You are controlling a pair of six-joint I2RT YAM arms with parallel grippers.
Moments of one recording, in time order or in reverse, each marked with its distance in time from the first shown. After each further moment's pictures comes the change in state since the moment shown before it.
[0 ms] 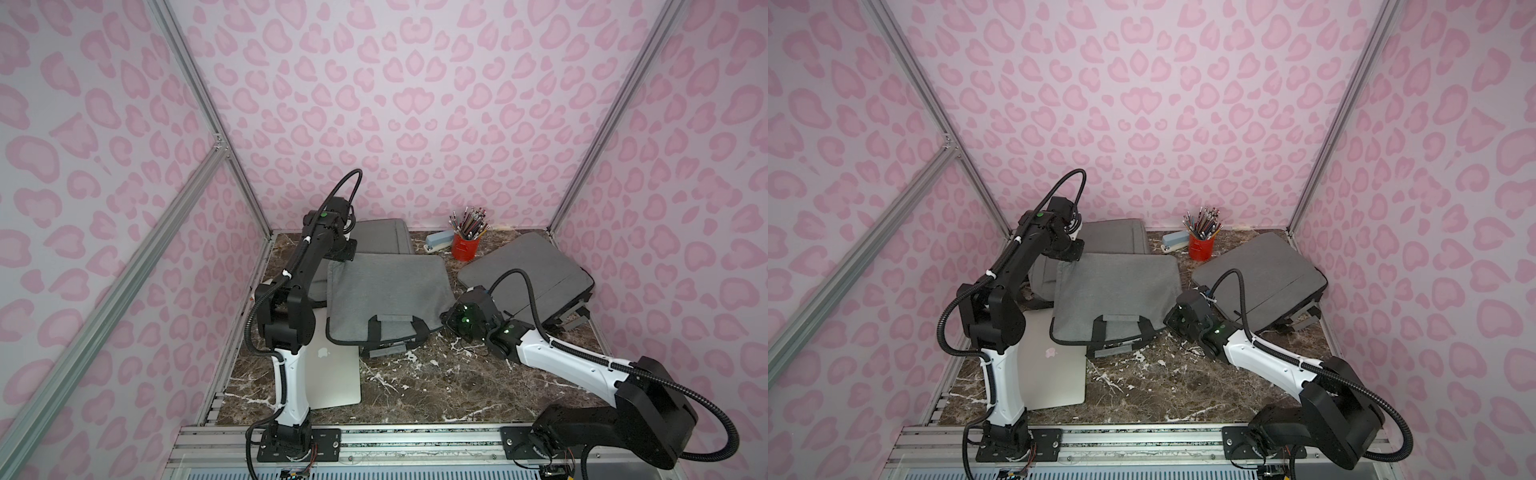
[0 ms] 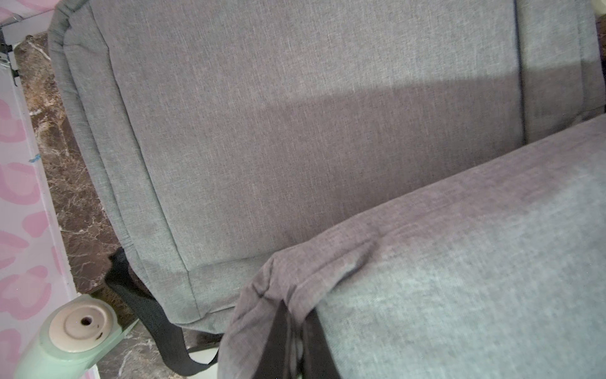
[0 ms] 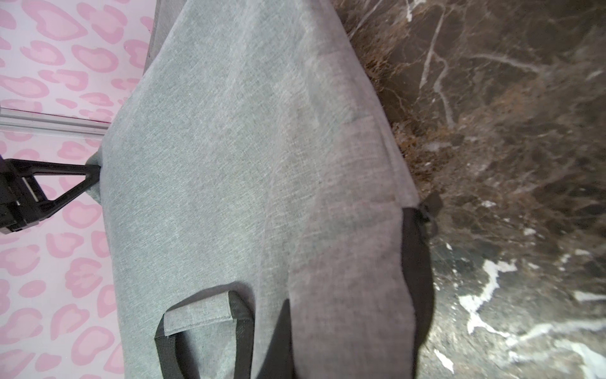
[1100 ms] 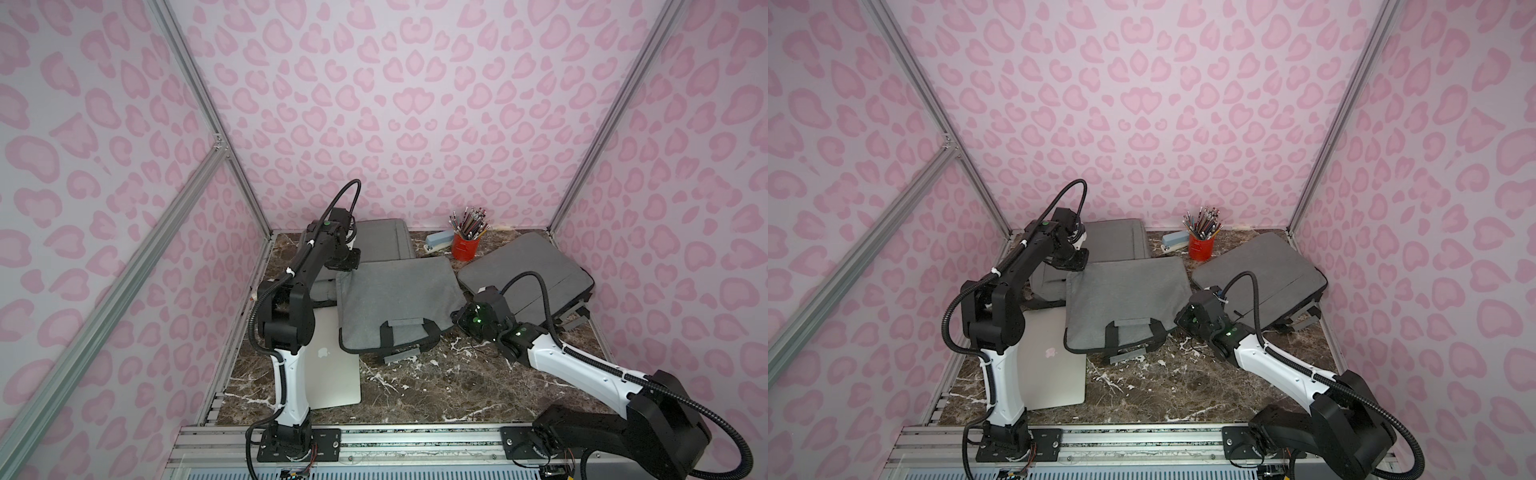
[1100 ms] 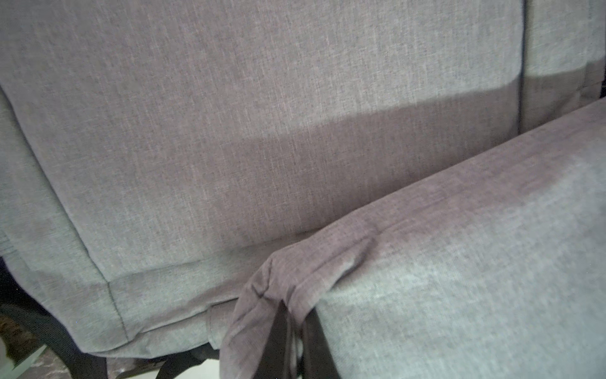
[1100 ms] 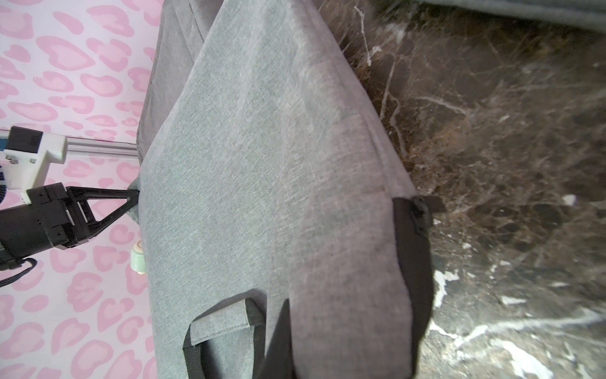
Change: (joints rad) left arm 0.001 -0.005 -0.142 0.081 0.125 -0.064; right arm -0.076 -0.075 -0.061 -0.008 -0.018 -0.034
